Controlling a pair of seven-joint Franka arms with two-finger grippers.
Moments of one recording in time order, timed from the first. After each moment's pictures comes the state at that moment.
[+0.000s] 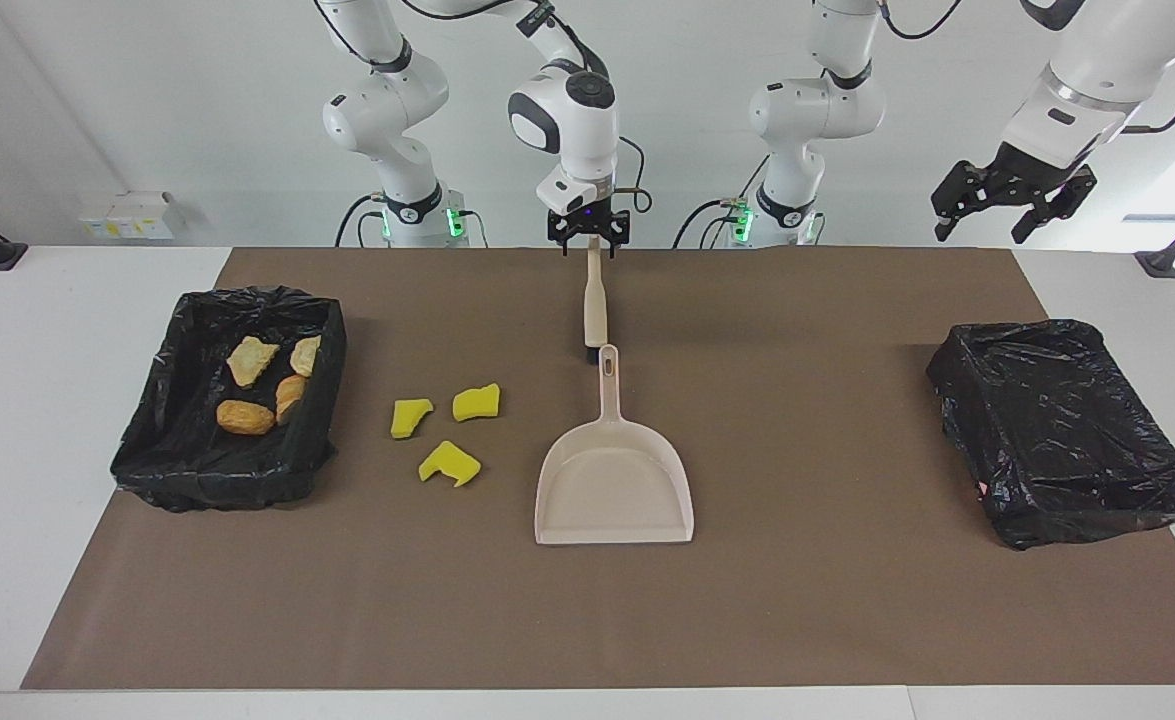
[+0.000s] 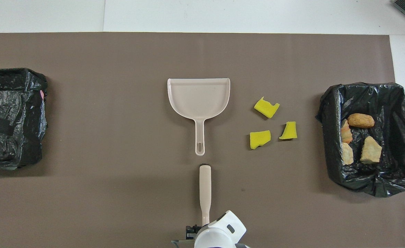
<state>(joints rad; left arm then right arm) -0.01 -0.06 -0.02 -1.55 0.02 1.44 0.10 0.83 -0.15 0.13 -2.49 0.10 2.30 0.97</state>
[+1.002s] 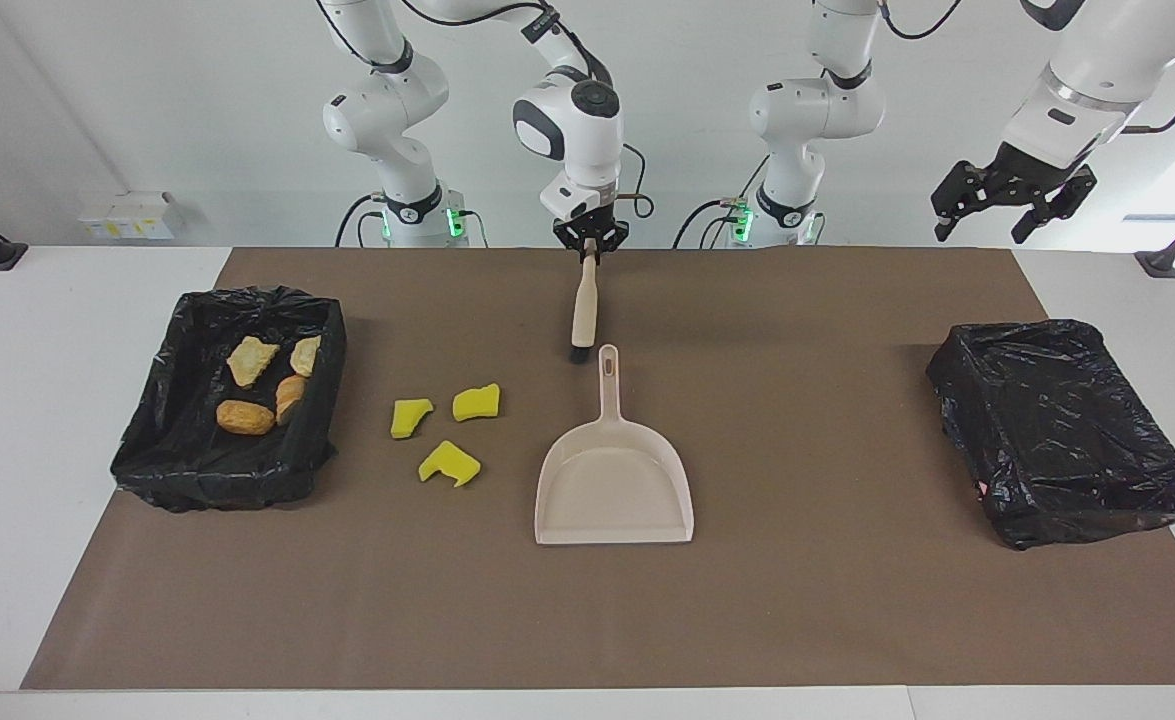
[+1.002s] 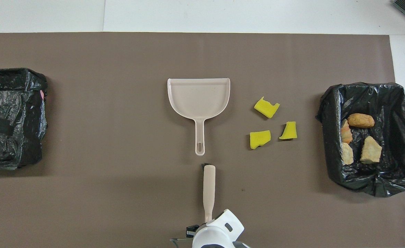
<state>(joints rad) -0.01 -0.06 -0.02 -1.55 0.02 1.44 0.10 0.83 -0.13 0.13 -2.47 0.10 2.30 0.97</state>
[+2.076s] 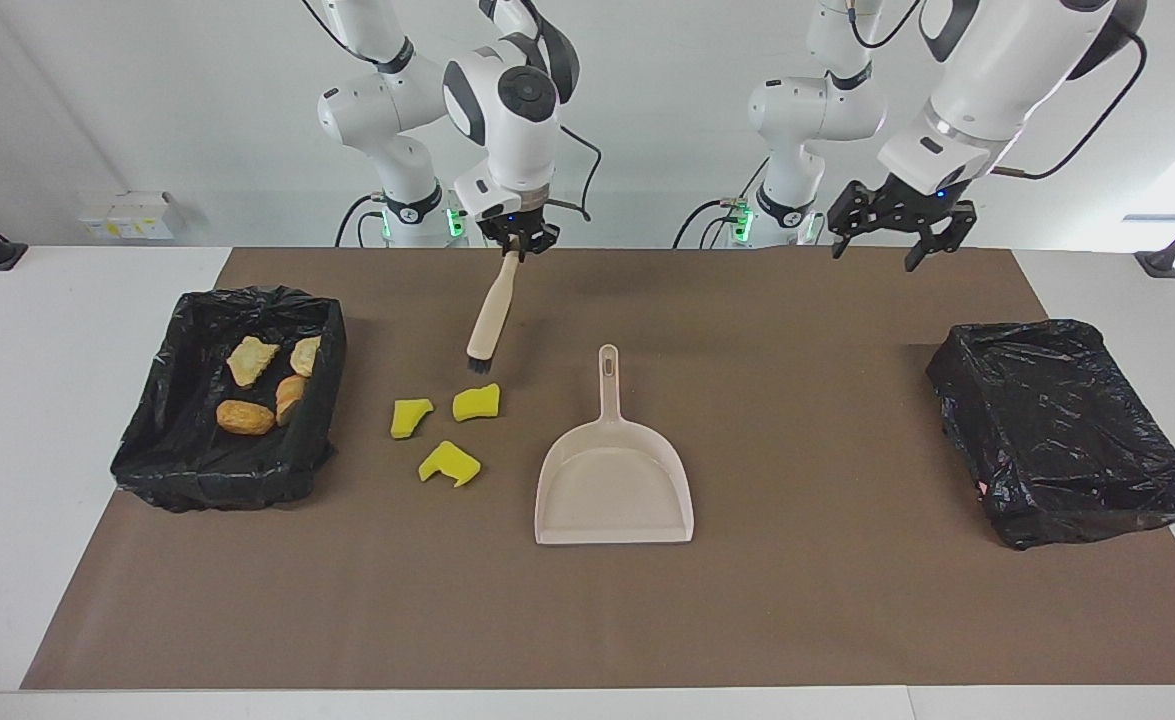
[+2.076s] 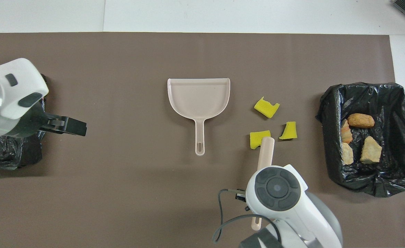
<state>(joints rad) -0.20 -0.06 -0.06 -1.68 -0.11 1.63 -0.04 0.45 -0.20 0.10 -2.25 0.00 1.77 0.81</state>
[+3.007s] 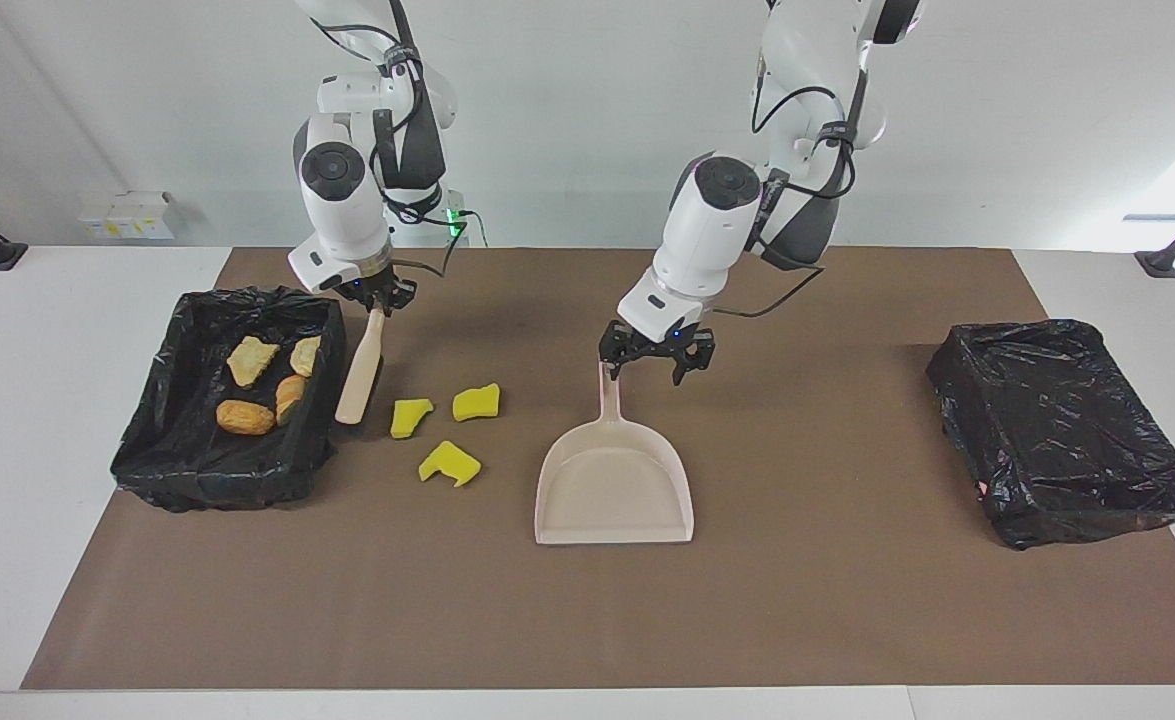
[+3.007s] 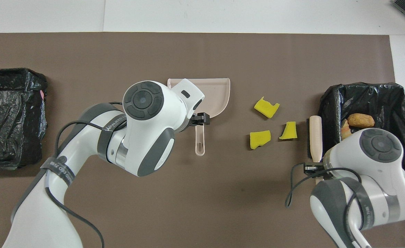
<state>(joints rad) -0.56 0.31 -0.06 -1.73 -0.13 2.17 -0.51 0.02 -0.18 0.11 -2.38 -0.10 1.97 0.28</state>
